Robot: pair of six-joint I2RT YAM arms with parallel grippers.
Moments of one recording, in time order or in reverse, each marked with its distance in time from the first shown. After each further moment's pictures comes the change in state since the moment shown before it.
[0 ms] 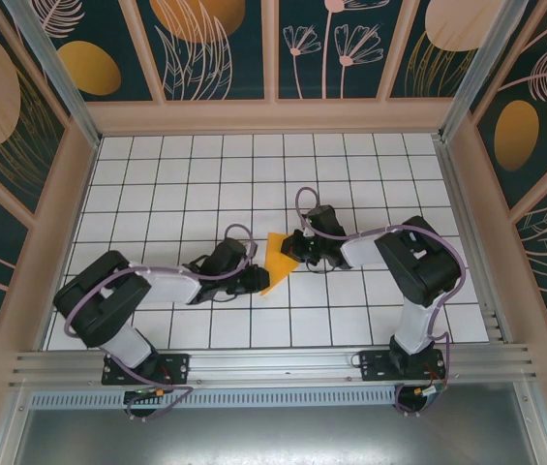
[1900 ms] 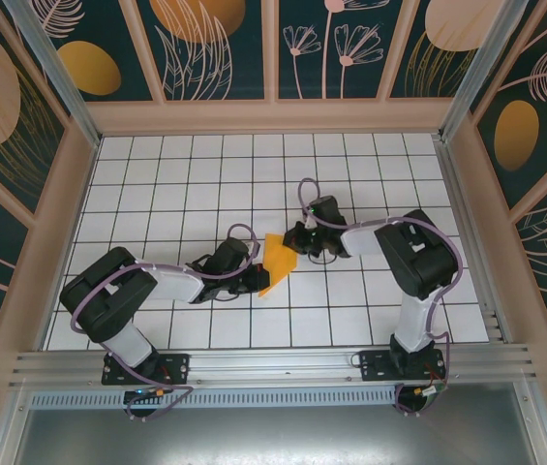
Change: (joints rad) left arm -0.001 0.067 0.029 0.056 0.005 0.011; right arm -0.082 0.055 0.107 -0.092 -0.047 -0.055
